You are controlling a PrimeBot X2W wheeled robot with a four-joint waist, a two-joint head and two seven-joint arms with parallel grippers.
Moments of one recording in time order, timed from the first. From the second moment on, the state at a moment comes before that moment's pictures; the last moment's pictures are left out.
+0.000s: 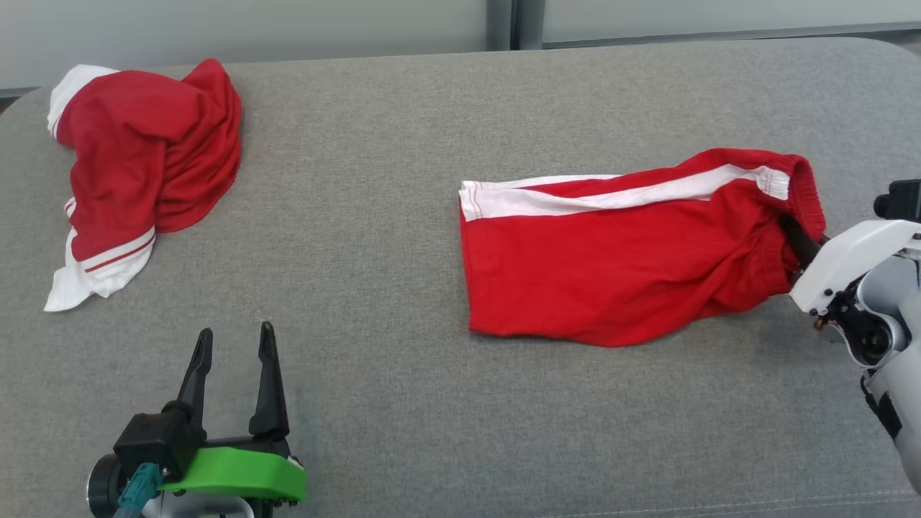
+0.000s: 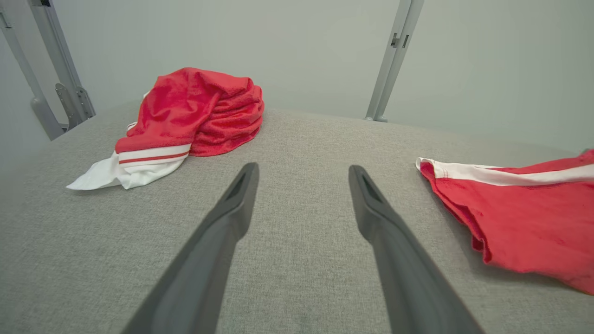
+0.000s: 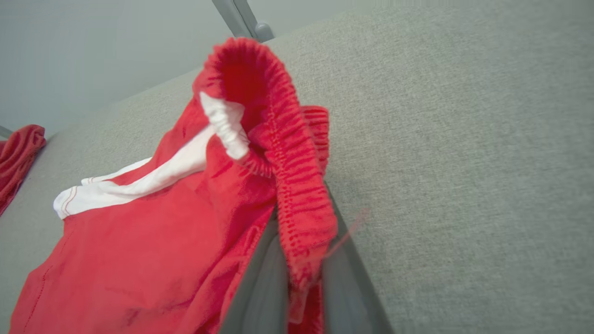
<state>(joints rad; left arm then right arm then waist) 0.06 0.05 -0.17 0.00 -0.33 0.12 -0.25 -0.51 -0.35 0.29 0.74 0.73 0.12 0.12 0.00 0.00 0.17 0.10</state>
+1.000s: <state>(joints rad) 0.03 0.05 -0.22 0.01 -0.37 0.12 -0.25 -0.63 -0.28 0.65 0.50 0.85 0.12 0.27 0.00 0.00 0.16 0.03</state>
